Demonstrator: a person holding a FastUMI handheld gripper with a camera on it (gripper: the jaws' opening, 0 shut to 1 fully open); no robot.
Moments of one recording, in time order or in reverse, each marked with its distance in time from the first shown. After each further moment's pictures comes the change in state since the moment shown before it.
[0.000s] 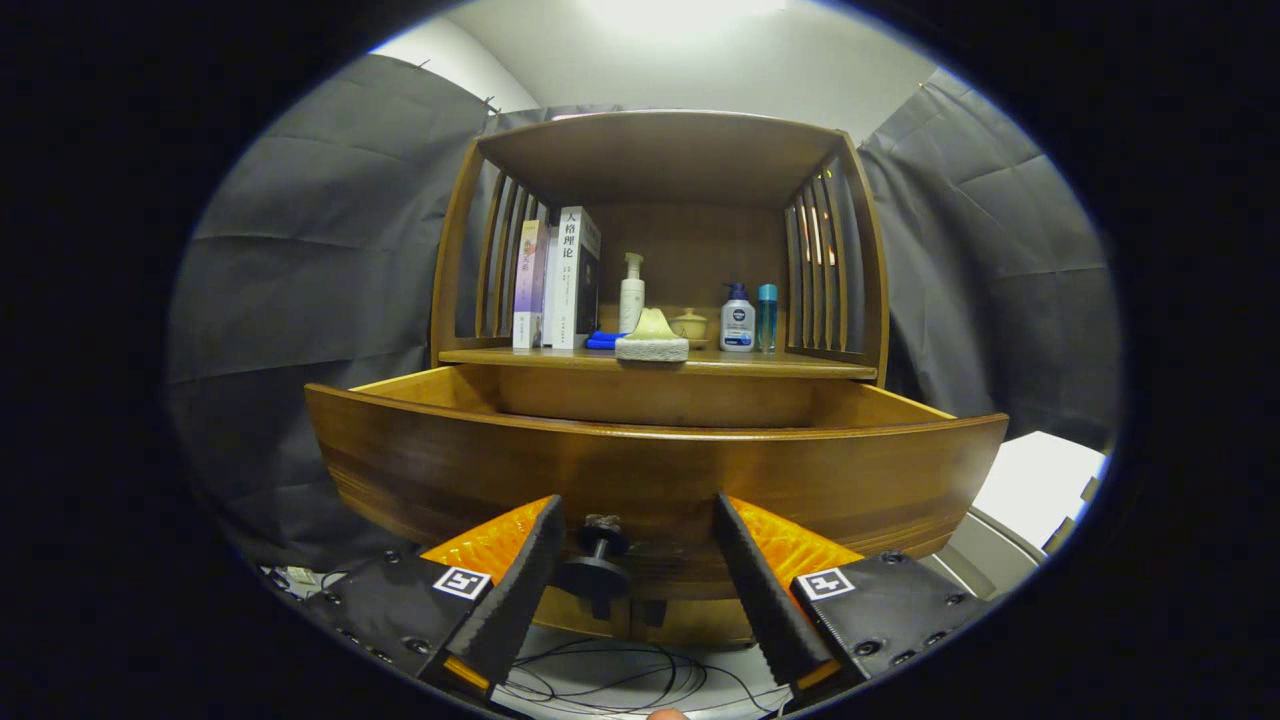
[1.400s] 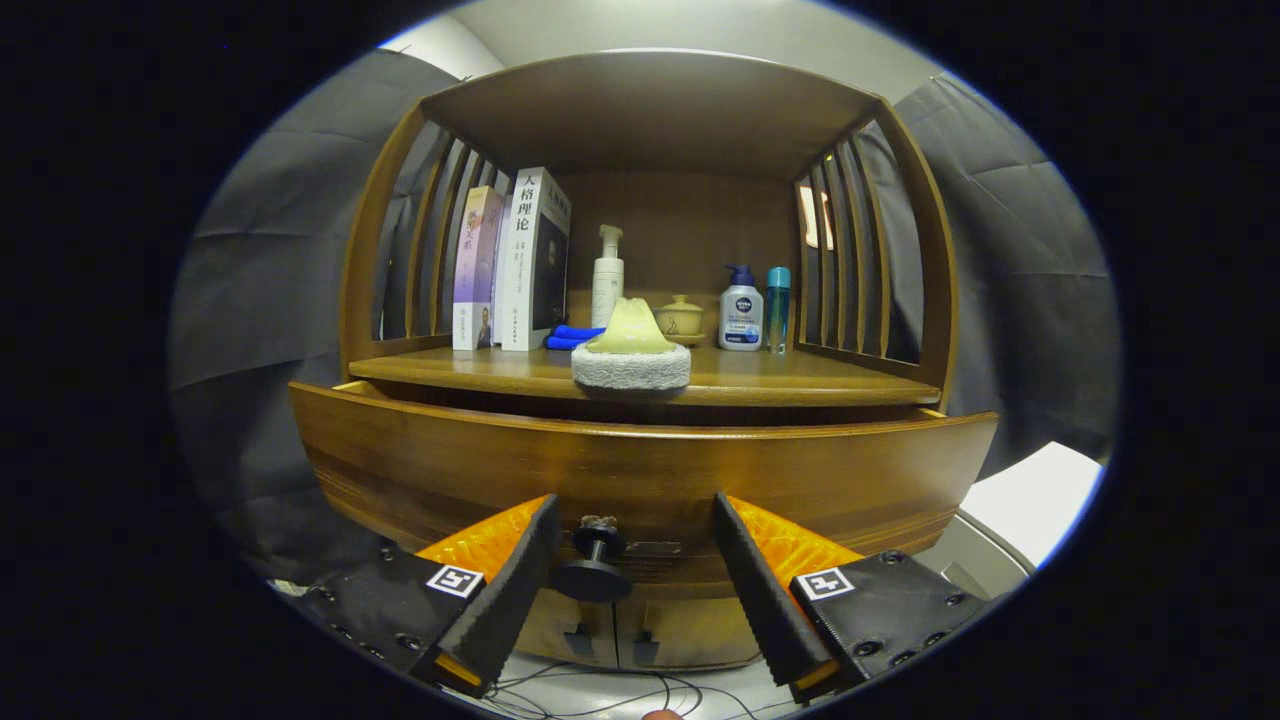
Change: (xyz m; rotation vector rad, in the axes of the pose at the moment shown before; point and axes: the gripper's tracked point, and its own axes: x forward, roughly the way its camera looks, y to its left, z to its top) arm 0.131 -0.012 0.022 0.006 0.060 -0.050
